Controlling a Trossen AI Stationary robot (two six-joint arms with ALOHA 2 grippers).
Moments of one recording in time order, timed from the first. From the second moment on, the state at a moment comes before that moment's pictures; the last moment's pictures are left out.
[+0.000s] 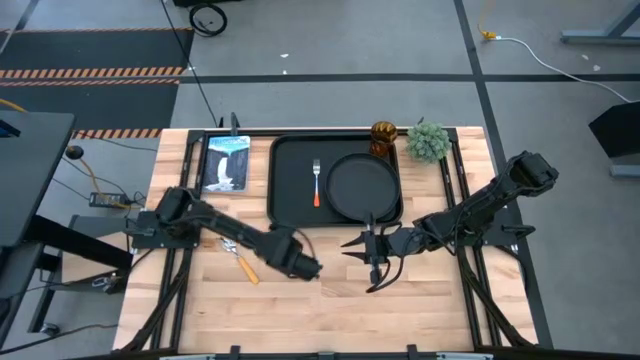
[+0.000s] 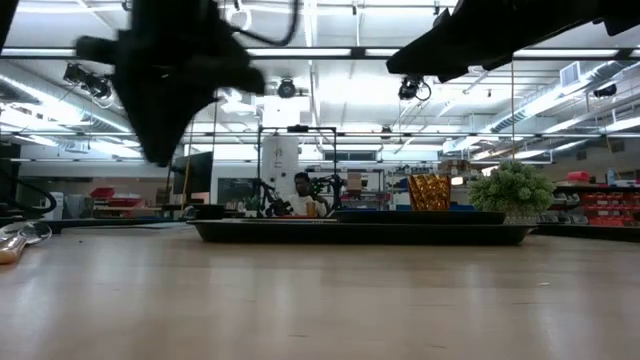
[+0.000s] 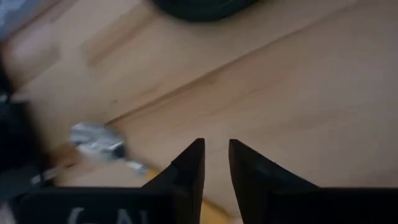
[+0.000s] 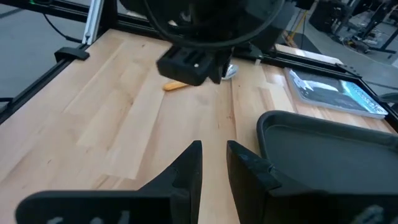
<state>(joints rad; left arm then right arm) -0.37 1.98 1.57 -1.39 -0.25 -1.51 0.42 1.43 0.66 0.39 0.40 -0.06</state>
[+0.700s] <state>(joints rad) -0.54 1.56 0.84 -0.84 -0.18 -2.17 0.43 1.43 0.66 0.41 0.40 -0.08</state>
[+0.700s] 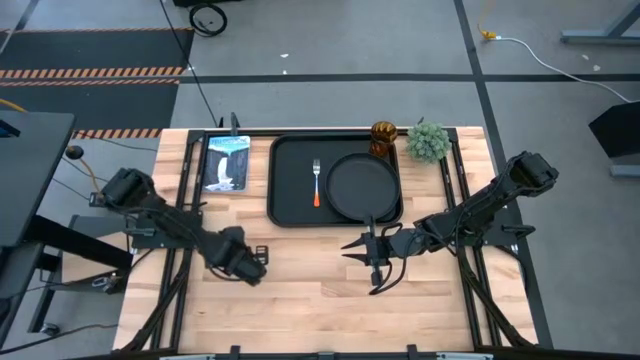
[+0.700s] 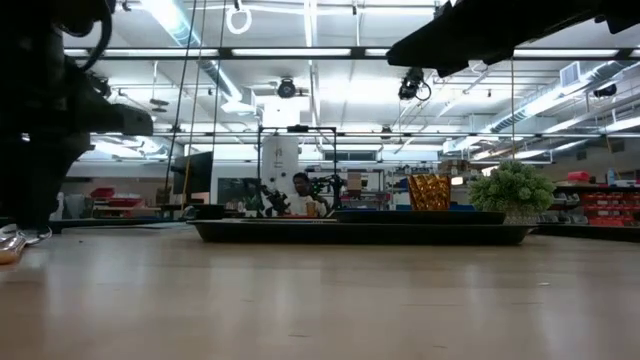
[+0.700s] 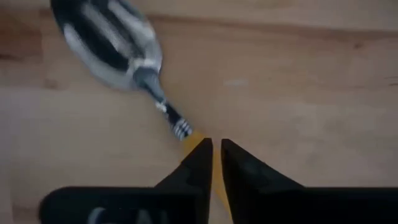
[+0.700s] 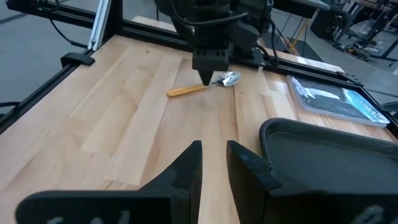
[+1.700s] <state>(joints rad) -0.53 1.67 0.84 -0.83 -0.05 -2.07 0.43 1.43 0.66 0.42 0.39 -0.08</state>
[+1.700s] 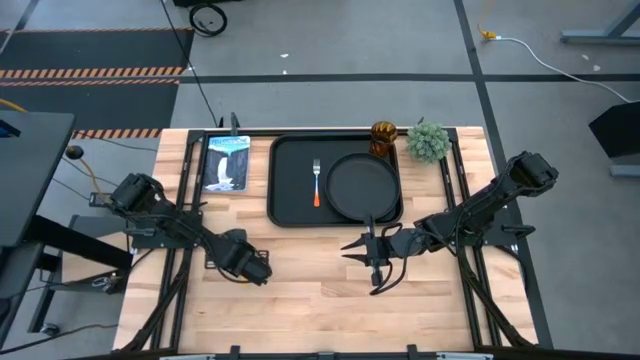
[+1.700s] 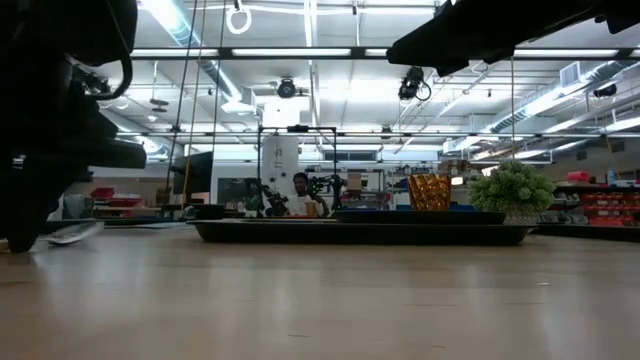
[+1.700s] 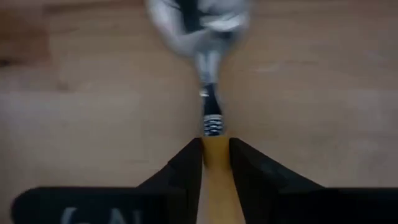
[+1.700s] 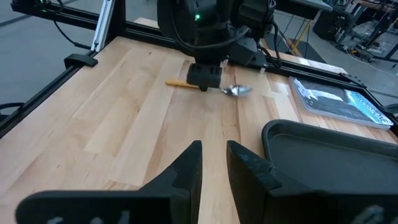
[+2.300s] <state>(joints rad) -0.46 1.68 0.97 -0.97 -0.11 -1.76 0.43 1.43 0.66 0.42 0.39 -0.08</state>
